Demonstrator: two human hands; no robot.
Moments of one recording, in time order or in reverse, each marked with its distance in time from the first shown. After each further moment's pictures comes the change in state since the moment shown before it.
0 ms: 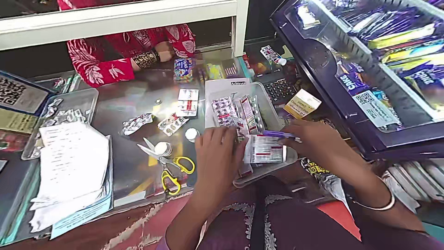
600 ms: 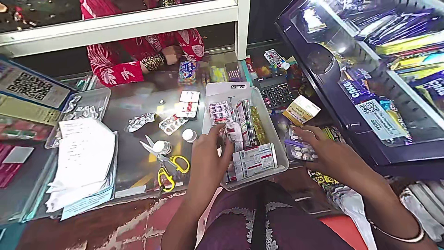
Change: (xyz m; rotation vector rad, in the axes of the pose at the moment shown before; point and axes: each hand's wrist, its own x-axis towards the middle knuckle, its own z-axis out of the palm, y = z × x) left_hand 0.002 0.004 0.003 -0.174 -0.026 -0.247; right_hand -0.025 0.077 0.013 -0.053 -0.218 0.213
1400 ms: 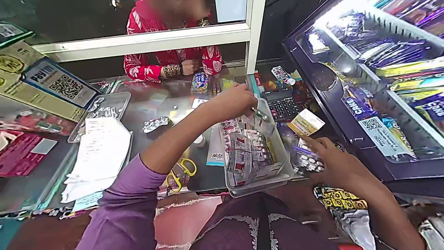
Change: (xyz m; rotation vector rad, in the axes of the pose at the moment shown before) left_hand 0.174 0.021 -0.019 0.227 -0.687 0.779; right_hand 0.003 0.007 -0.003 0.045 0.047 0.029
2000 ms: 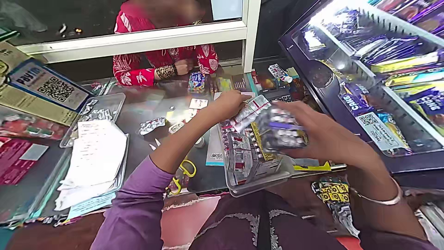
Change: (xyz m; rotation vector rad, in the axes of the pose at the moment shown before) left_hand 0.002 -0.016 0.031 -0.144 -0.031 -0.319; right_hand 0.031 -0.059 -0.054 0.132 0.363 -0.661
